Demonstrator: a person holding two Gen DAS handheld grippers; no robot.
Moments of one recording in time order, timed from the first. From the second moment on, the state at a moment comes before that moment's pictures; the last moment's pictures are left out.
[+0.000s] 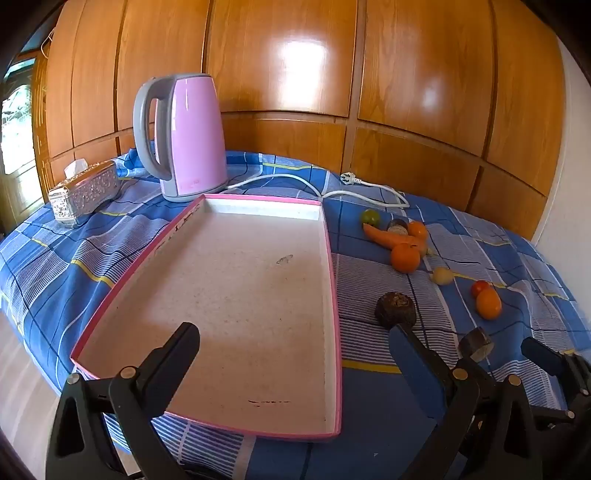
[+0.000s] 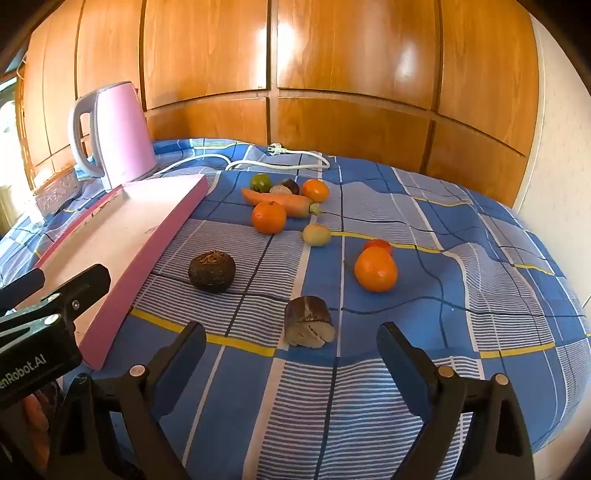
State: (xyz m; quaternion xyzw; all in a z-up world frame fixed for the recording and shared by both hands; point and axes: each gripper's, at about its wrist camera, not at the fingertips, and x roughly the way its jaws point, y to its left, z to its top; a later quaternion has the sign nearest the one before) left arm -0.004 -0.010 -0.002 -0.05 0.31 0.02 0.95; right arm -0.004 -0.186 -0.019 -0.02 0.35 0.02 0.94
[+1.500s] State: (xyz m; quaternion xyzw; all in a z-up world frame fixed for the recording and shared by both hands) left arm -0.010 -0.043 -0.005 0.00 0.32 -0.07 0.94; right arm 0.000 -0.232 -0.013 0.06 0.38 0.02 0.92
